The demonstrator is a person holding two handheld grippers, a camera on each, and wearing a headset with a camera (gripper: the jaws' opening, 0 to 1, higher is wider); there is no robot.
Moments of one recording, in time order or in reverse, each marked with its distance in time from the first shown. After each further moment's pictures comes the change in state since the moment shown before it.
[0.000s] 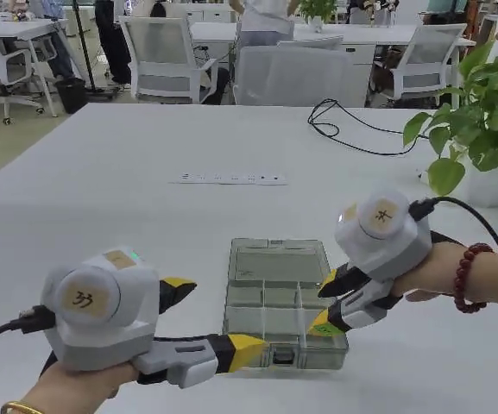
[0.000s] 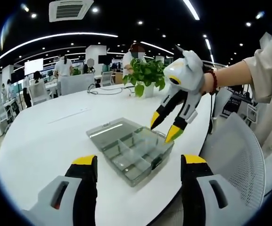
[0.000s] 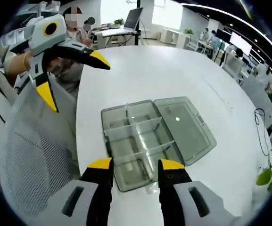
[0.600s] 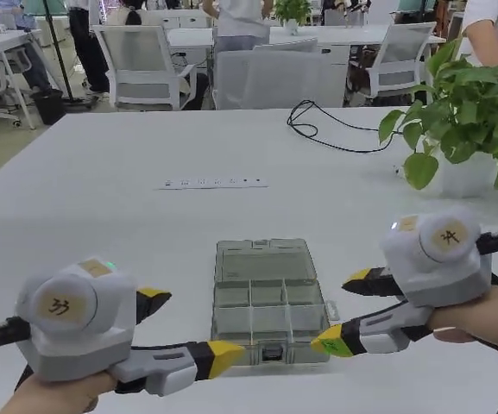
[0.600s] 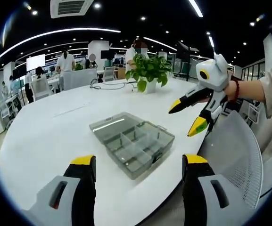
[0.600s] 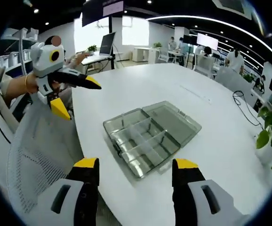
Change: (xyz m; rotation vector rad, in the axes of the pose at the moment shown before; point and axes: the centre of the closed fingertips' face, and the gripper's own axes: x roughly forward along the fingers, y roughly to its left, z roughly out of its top) left arm -0.009 0.002 -0.008 -0.026 0.041 0.019; right arm -0.038 0.015 -0.015 0.203 -0.188 -0.157
